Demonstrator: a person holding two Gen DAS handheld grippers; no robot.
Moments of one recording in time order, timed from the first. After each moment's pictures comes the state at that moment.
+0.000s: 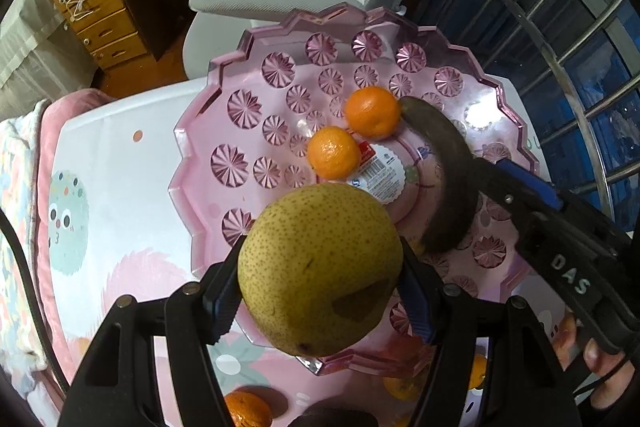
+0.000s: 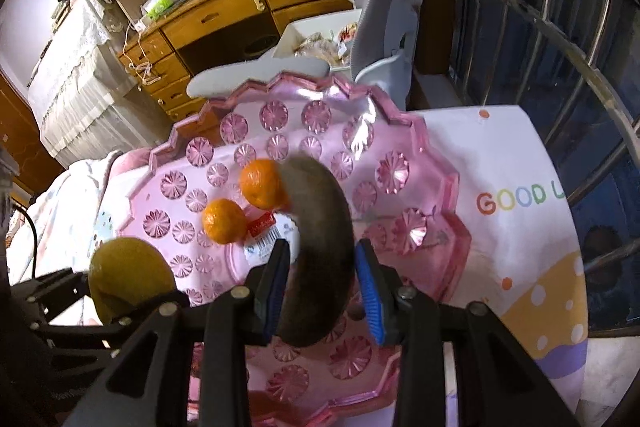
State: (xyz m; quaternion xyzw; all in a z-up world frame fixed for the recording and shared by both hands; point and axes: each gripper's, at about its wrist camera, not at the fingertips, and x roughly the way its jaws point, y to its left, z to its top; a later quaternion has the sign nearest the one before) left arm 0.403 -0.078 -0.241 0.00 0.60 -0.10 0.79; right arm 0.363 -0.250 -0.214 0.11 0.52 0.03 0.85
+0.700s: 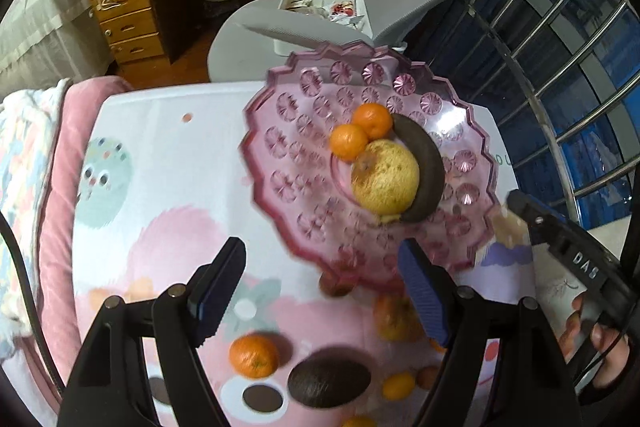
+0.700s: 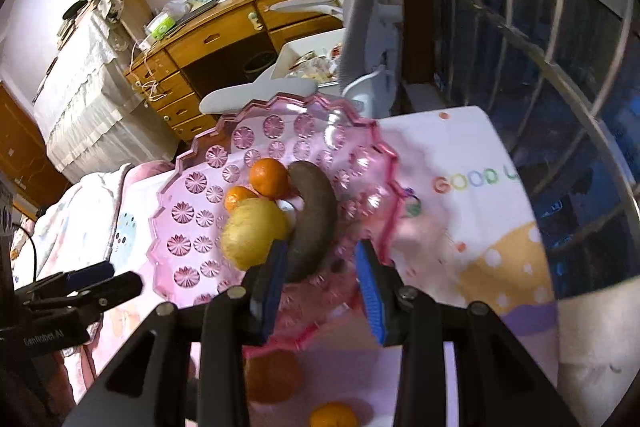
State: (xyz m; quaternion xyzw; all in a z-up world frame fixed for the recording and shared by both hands) left arm 0.340 -0.030 -0.184 -0.06 0.57 -0.10 0.82; right arm 0.302 -0.278 -0.164 0.13 0.50 0.02 0.86
